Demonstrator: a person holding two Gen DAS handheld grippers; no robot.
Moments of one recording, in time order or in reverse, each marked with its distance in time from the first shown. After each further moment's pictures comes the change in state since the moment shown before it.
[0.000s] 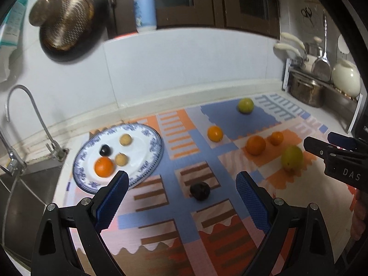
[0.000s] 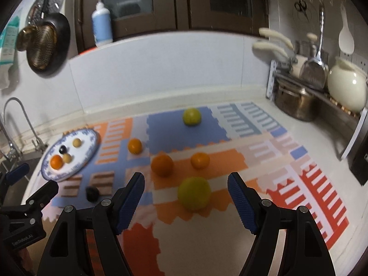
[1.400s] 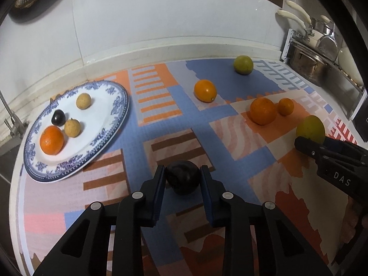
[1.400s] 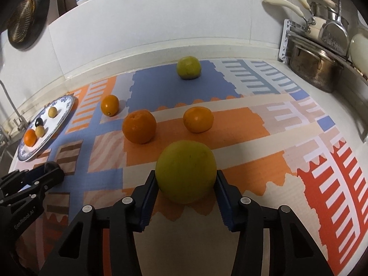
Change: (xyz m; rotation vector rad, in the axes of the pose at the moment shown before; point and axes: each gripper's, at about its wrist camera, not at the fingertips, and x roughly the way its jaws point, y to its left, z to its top) left arm 0.085 -0.010 -0.017 -0.016 0.208 -0.118; right arm 0.084 -0.010 -0.028 -0.002 0.178 0.015
